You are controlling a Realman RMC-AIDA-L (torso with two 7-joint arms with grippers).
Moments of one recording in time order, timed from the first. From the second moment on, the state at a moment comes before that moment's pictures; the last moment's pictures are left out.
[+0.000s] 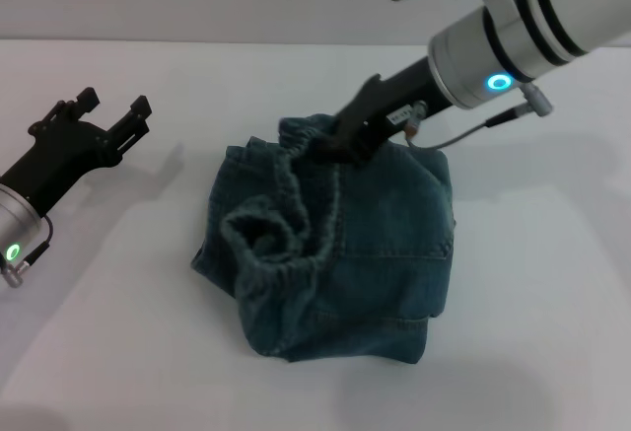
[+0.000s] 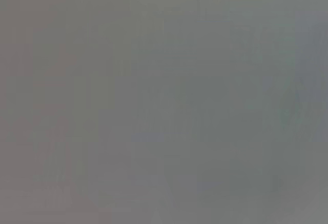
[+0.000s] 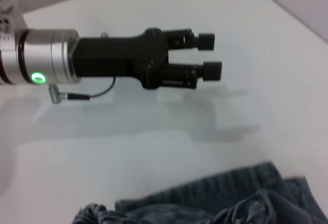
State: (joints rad) left arm -0.55 -2.05 -0.18 0.09 1.99 1.17 -0.69; right arm 0.93 2.08 -1.29 -0.91 -2.23 -1.32 2.16
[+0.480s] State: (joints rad) left arm -0.54 -2.05 -0.19 0.11 1.96 1.20 -0.69; right arm 1.00 2.08 -1.38 -0.84 -2.18 -1.24 2.14
